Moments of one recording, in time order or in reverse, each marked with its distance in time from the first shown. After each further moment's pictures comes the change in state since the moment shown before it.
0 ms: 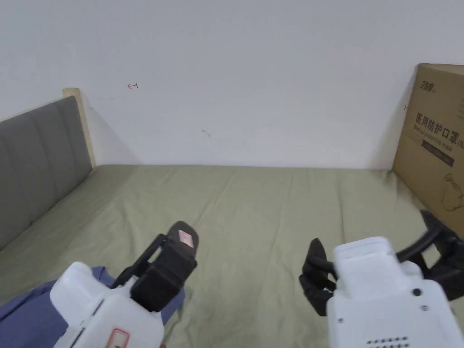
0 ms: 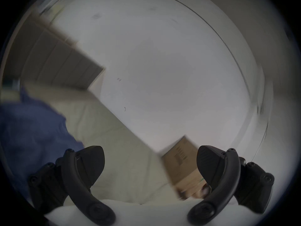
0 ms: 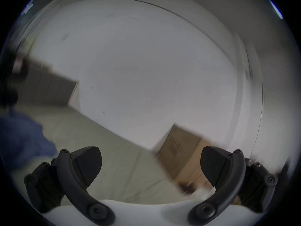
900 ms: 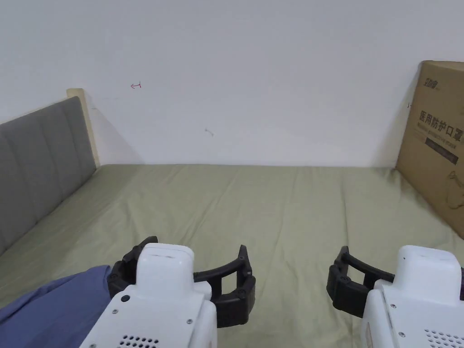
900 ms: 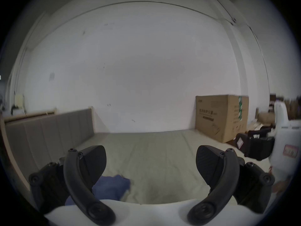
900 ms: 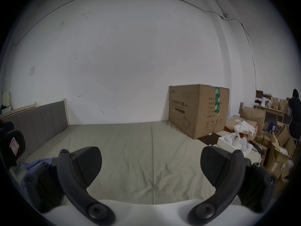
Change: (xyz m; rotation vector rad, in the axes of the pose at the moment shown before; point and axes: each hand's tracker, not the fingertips) left arm 0.049 -0.032 -0.008 -0.116 0.026 -0.915; right arm 0.028 -0.031 -0.005 -0.338 -0.010 -0.687
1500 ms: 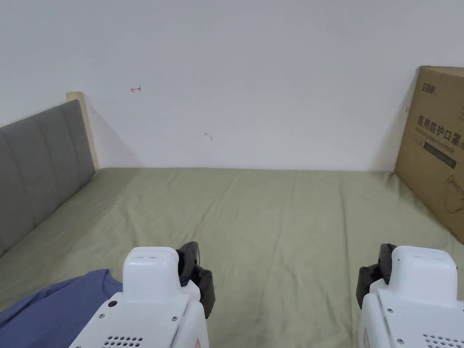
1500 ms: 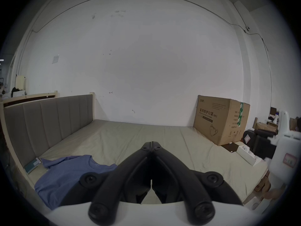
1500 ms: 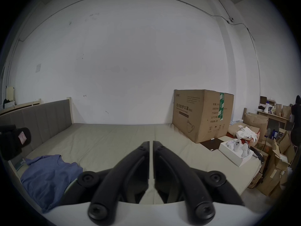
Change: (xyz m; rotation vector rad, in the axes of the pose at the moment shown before) left arm -0.013 0.005 0.000 -0.067 0.035 0.062; right arm -0.007 0.008 0.008 0.002 0.027 0.035
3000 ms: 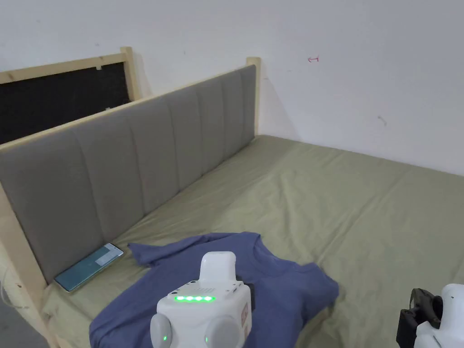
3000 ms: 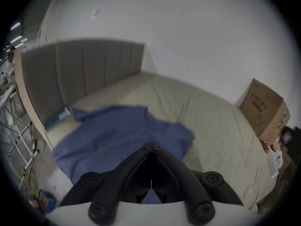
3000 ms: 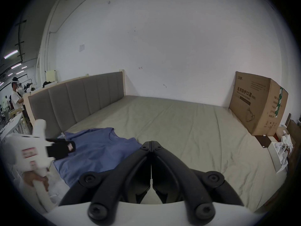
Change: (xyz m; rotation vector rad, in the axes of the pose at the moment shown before) left arm -0.197 -0.099 -0.067 -0.523 0.400 0.242; right arm -0.155 -0.032 -0.029 -0.263 0.497 0.101
